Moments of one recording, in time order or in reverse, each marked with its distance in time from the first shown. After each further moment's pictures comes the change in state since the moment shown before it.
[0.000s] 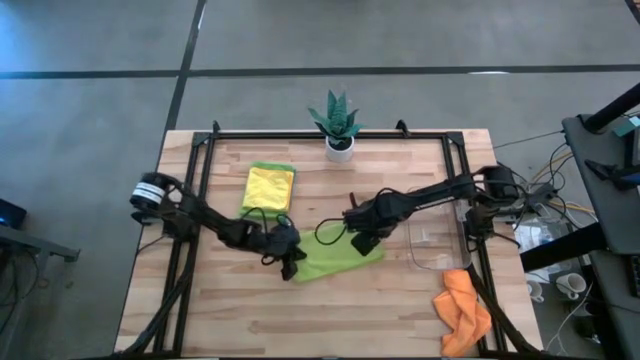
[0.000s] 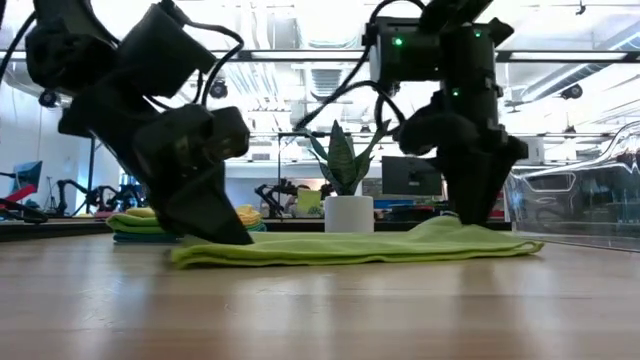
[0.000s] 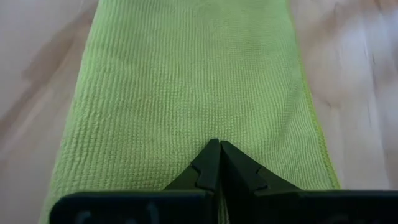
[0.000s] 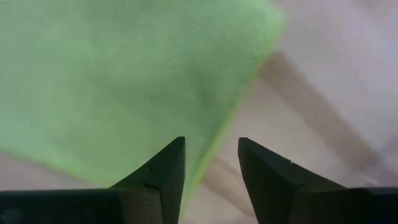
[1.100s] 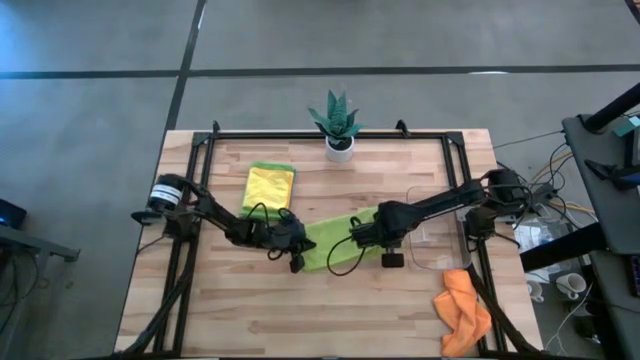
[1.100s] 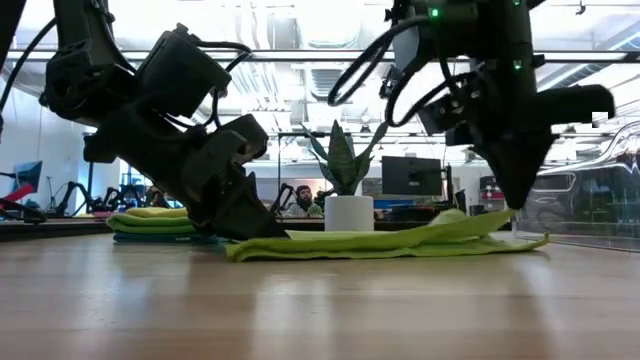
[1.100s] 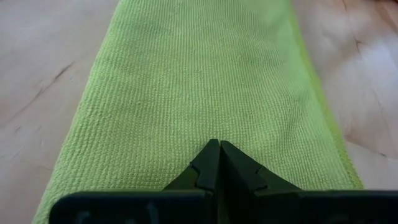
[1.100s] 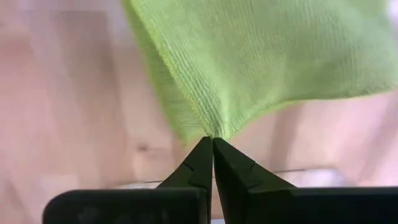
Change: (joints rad) left arm 0.076 0.105 -0.001 0.268 -0.076 0.182; right arm 0.106 -0.040 0.006 -0.177 0.072 -0.726
